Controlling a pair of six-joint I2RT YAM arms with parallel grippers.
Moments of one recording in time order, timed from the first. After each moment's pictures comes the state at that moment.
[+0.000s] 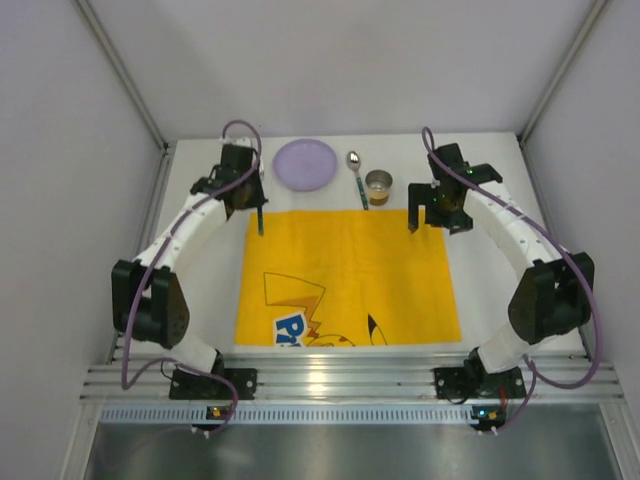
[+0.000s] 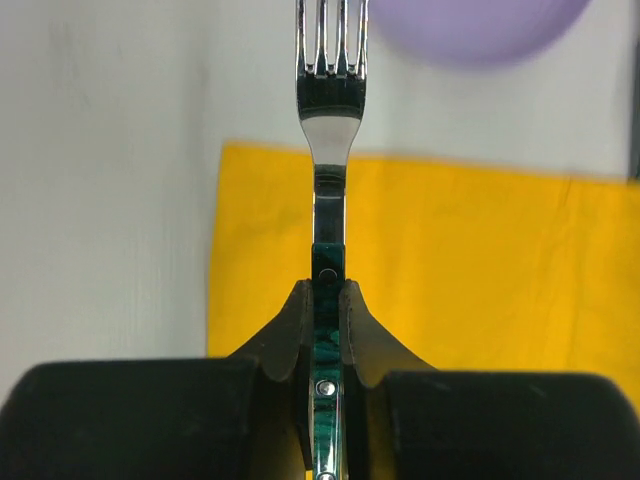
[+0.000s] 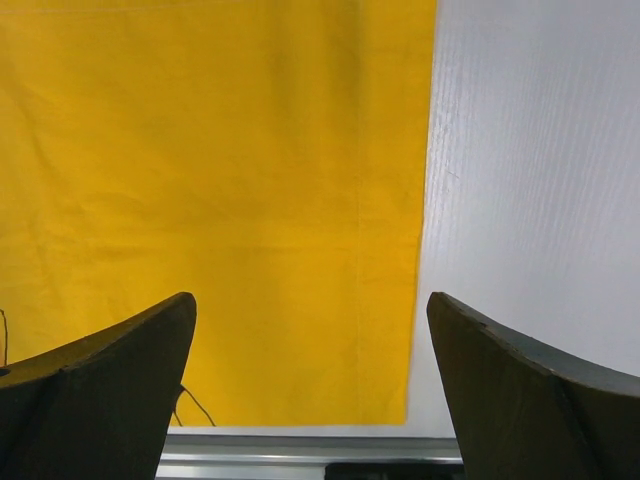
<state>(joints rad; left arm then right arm) -0.24 1.67 1.47 -0.54 -0.13 -0.35 0.29 1.60 1.41 -0.99 0.10 0.31</state>
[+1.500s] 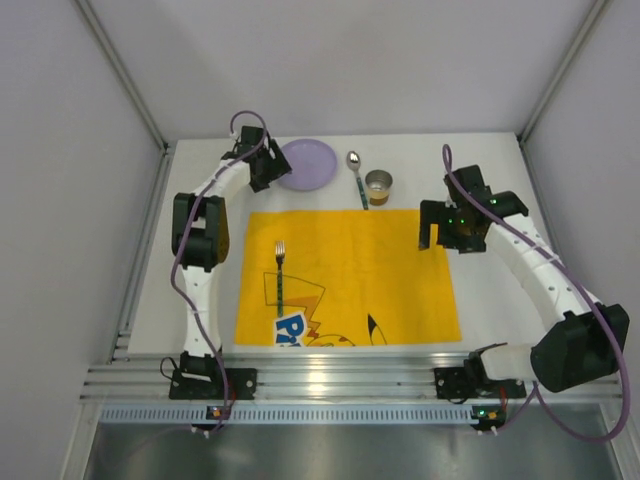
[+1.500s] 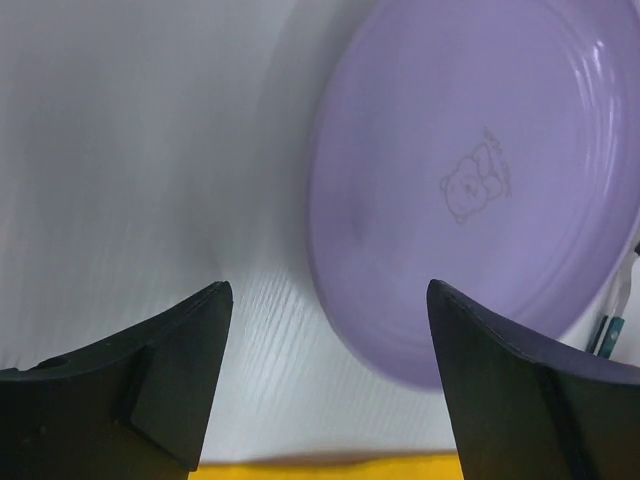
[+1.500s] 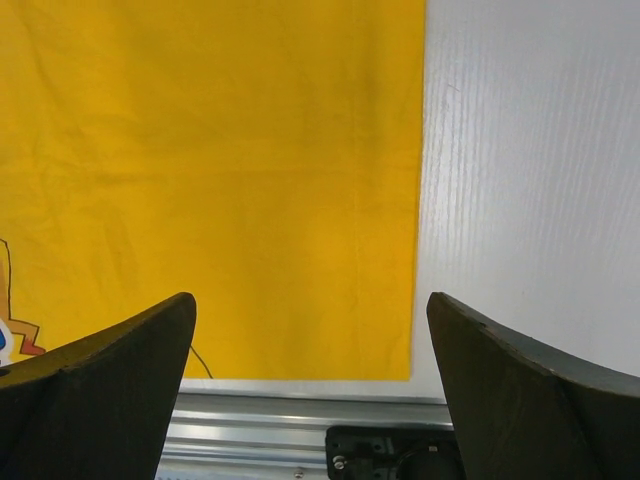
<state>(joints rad) -0.16 2.29 1.89 -0.40 0.02 -0.65 0.29 1.32 1.20 -0.99 0.06 0.34</state>
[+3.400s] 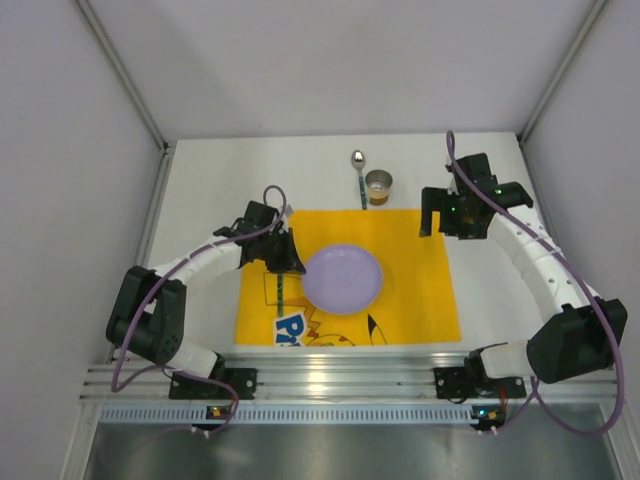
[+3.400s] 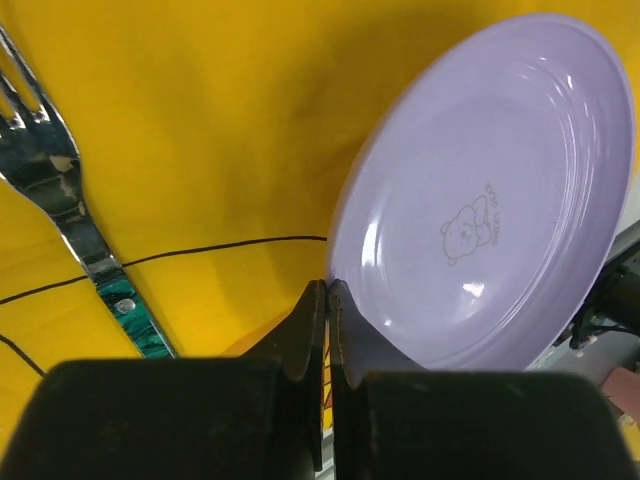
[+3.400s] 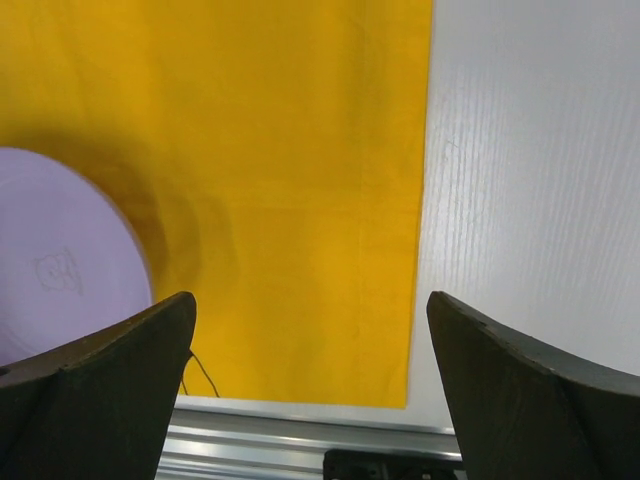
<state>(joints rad) -0.37 1.49 0.87 -0.36 0.42 -0.49 0.24 1.34 1.26 -0.96 0.03 0.28</state>
